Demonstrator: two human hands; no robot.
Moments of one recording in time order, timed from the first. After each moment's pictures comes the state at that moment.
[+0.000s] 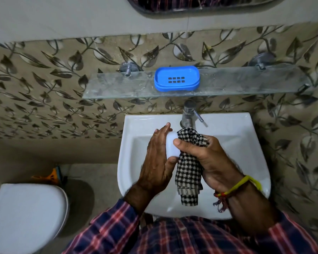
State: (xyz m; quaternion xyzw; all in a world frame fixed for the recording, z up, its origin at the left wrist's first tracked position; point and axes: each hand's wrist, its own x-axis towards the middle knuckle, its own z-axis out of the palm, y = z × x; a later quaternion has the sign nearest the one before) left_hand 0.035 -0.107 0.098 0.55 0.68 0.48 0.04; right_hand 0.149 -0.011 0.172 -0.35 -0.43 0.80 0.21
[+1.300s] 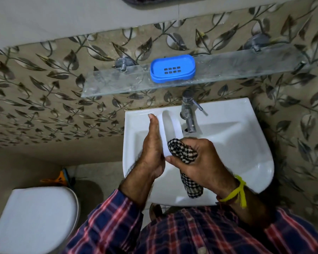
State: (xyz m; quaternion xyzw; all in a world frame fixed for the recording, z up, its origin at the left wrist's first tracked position) left_hand 0.032 -0.092 0.152 0.09 0.58 0.63 0.50; right_hand 0.162 -0.048 0.162 -0.28 -0.78 0.51 0.24
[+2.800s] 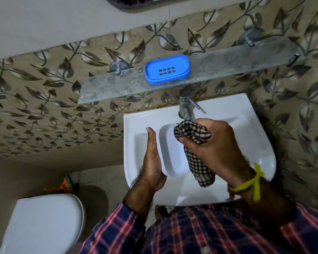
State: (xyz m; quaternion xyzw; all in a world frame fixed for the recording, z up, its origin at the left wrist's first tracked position) left_hand 0.035 -0.111 0.124 0.05 0.50 0.66 0.56; right_hand 0.167 -0.027 0.185 -0.38 -0.75 0.45 0.29
